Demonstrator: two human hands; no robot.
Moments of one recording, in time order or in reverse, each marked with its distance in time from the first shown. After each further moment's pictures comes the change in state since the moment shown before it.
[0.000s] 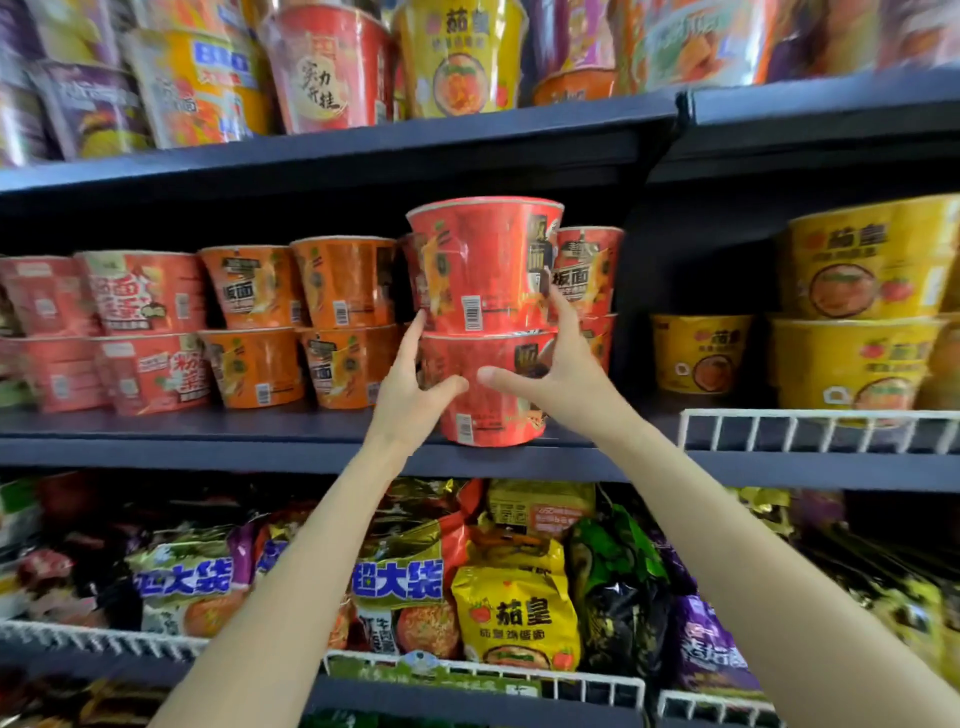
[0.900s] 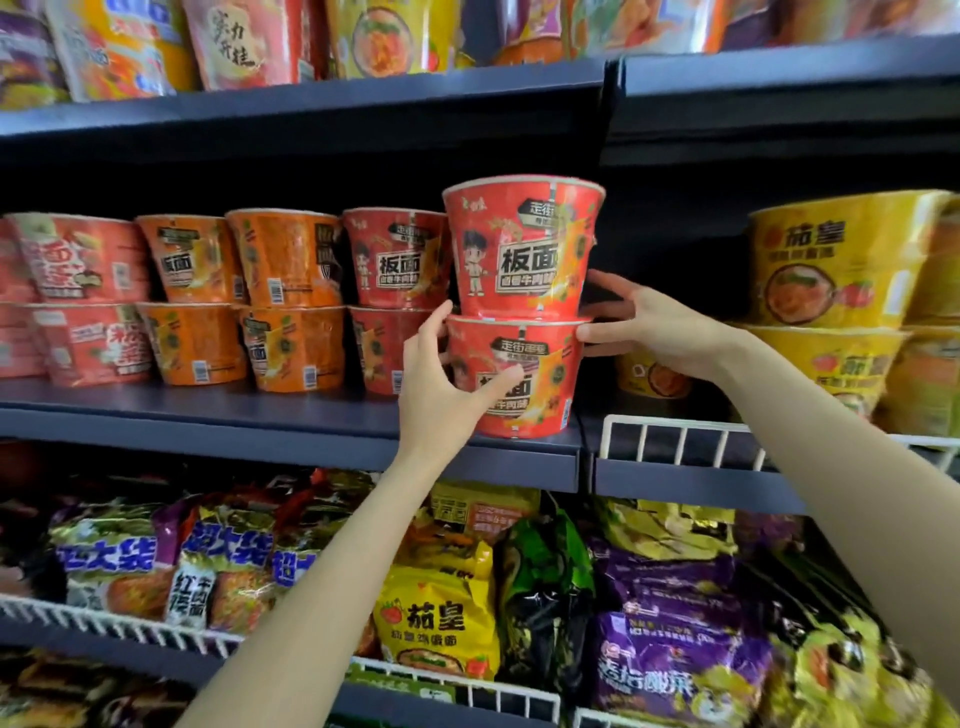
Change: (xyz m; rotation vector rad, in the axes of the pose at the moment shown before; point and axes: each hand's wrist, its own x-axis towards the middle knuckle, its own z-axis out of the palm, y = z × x) left_hand 0.007 -0.003 0.110 0.187 0.245 0.128; right_hand 0.053 0.059 -0.149 0.098 -0.363 0.157
